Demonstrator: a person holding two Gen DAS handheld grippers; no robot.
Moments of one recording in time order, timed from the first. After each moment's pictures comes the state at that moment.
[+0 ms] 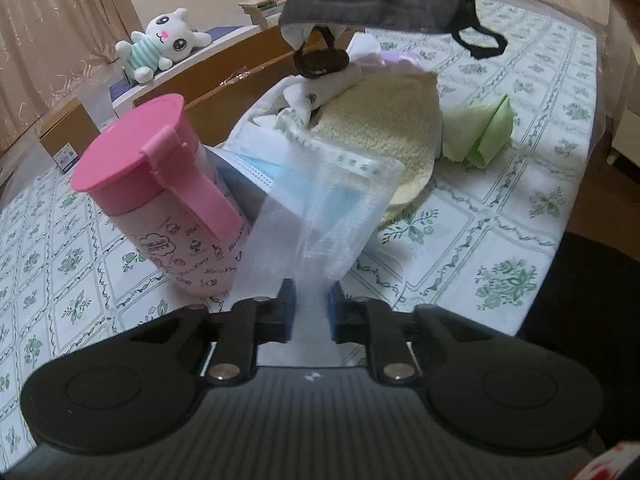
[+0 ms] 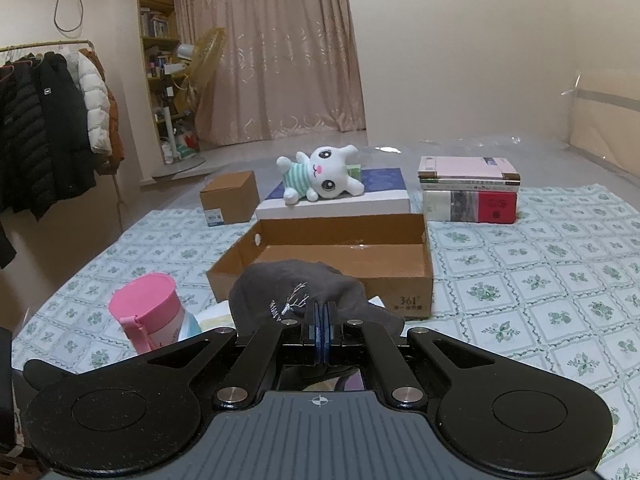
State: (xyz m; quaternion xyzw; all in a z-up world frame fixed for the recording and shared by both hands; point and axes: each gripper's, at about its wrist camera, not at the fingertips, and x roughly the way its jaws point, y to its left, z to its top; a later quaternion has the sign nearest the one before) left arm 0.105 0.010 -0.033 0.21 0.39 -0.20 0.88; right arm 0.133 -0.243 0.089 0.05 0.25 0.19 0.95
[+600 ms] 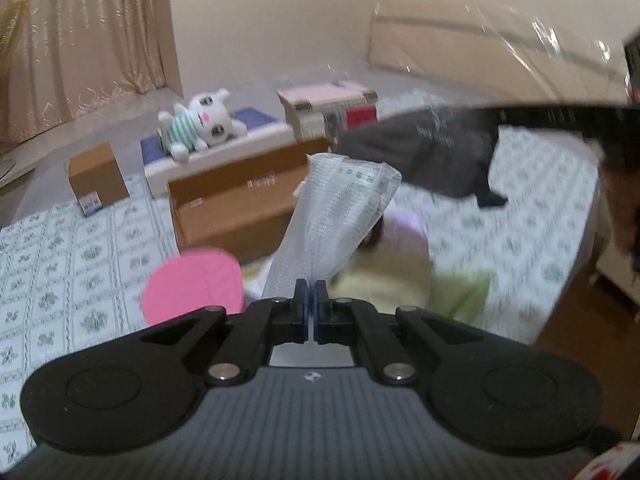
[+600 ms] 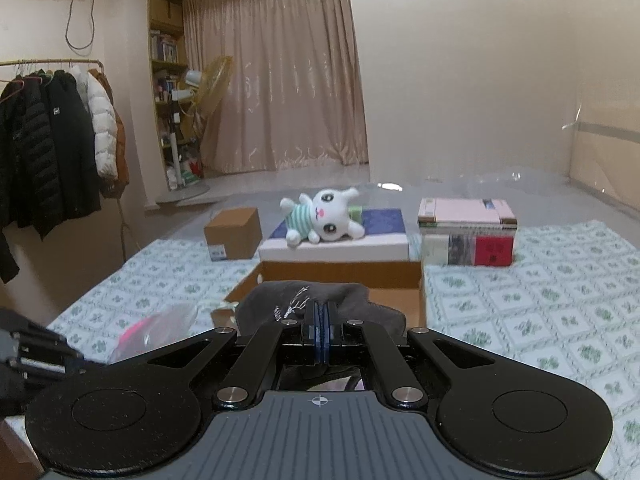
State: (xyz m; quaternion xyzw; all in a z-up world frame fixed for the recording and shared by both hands) left arm 0.131 0.011 0.088 0.09 0.31 -0.19 0.93; right arm 0.143 -0.253 0.130 0.05 0.20 0.19 0.96
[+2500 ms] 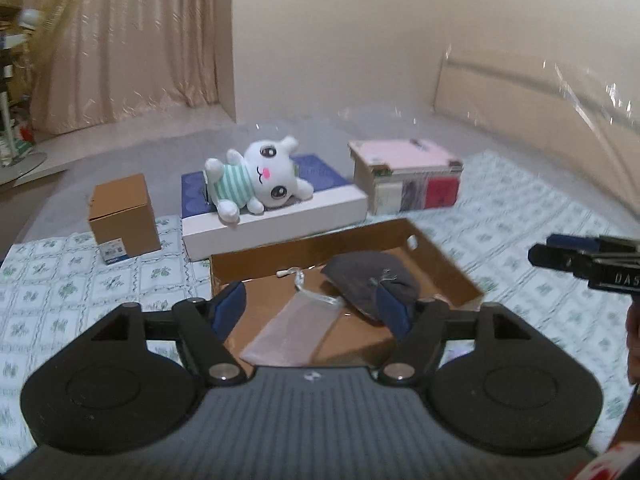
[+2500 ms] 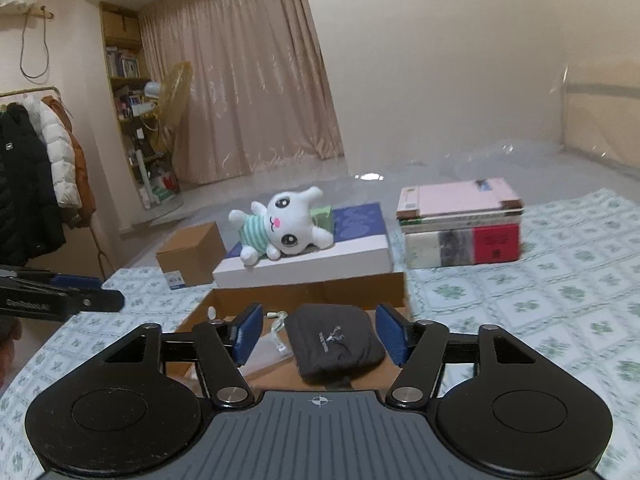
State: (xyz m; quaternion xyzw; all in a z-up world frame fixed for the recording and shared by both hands) left arm 0.275 0.020 0.112 0.03 0.28 -0.12 0.95; right arm 0.254 -0.285 0.095 0.10 0.21 0.17 0.96
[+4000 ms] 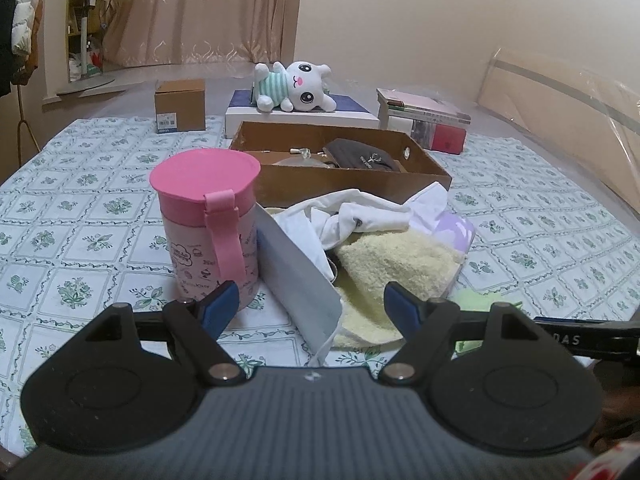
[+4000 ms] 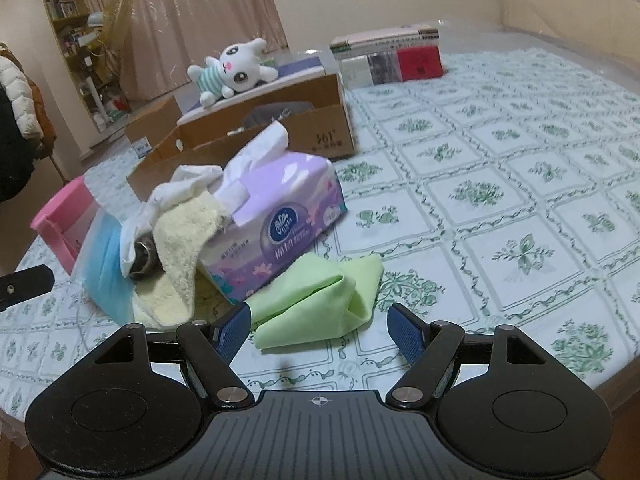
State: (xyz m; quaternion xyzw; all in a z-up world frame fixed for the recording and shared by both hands) left arm 0.085 -0.020 0.017 -0.04 0.31 -0.03 0.95; right arm 0.114 -0.290 -0.025 0.13 0.38 0.11 0.91
